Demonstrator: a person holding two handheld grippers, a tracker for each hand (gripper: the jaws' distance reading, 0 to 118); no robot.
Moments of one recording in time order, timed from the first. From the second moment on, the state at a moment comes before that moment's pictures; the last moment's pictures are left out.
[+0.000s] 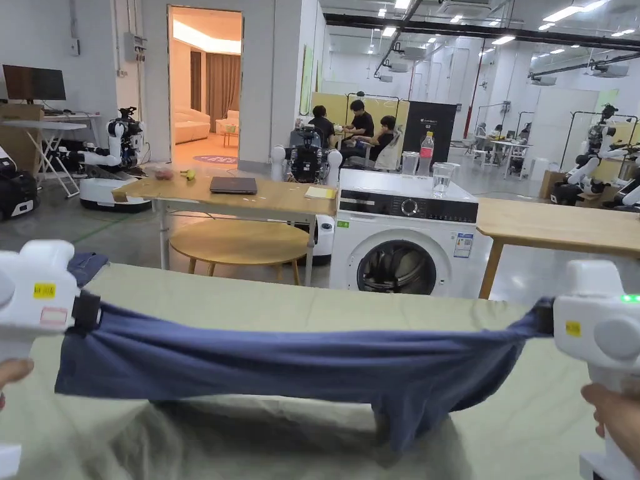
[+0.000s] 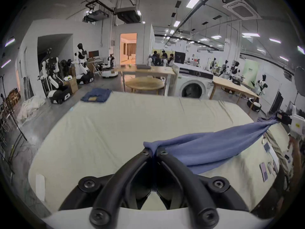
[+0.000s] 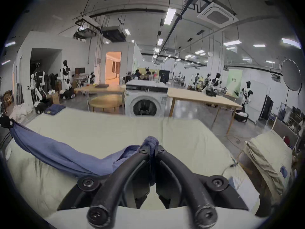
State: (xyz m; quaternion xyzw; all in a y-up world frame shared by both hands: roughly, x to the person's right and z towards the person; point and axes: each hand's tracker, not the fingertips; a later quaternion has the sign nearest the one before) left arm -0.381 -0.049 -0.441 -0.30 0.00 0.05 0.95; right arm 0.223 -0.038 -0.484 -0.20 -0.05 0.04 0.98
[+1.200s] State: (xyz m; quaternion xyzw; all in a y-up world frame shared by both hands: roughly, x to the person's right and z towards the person) left arm -0.283 -0.155 -0.328 -0.21 0.02 0.00 0.98; right arm 0.122 -0.166 -0.355 -0.14 -0.02 0.00 0.99
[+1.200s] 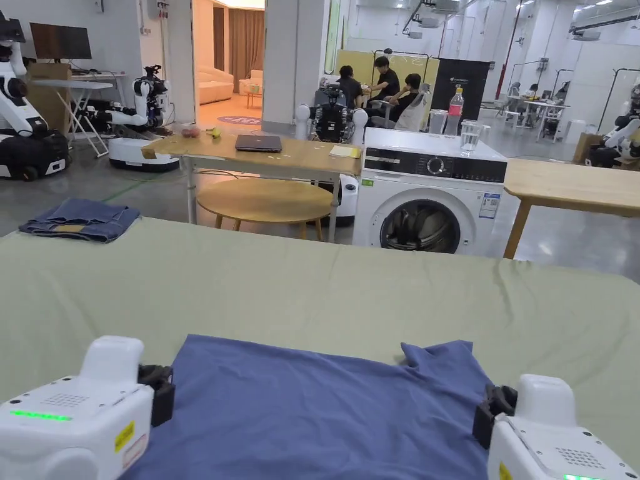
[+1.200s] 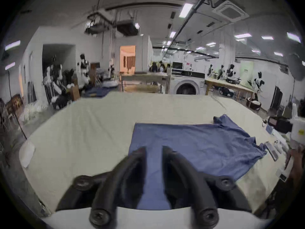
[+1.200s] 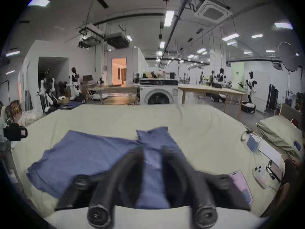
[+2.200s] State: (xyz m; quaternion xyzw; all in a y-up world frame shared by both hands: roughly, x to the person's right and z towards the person) left arm -0.398 -0.239 -0.692 -0.53 0.00 0.12 0.84; right arm 0.121 -0.226 -0.465 -0.27 -0.01 0.00 0.96
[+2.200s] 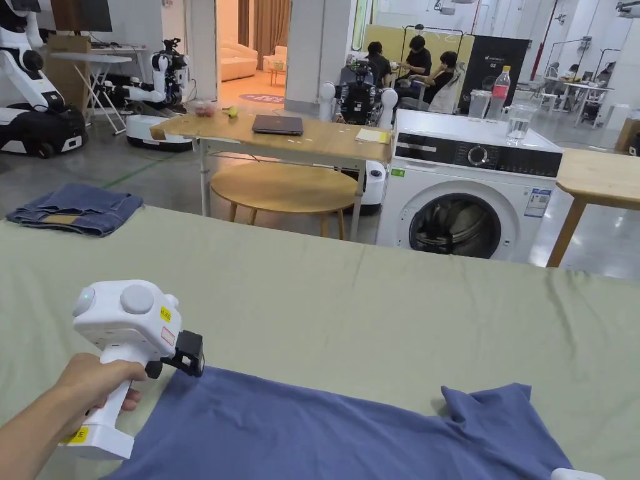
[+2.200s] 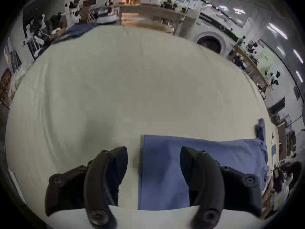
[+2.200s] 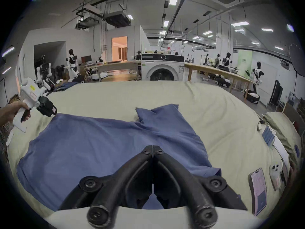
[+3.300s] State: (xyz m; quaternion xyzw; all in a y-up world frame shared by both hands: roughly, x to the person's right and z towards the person) left arm -0.349 -0.201 -0.595 -0.44 -0.01 -0.01 0.90; right arm 0.238 -0.261 -0.667 -0.55 0.01 -0.06 0.84
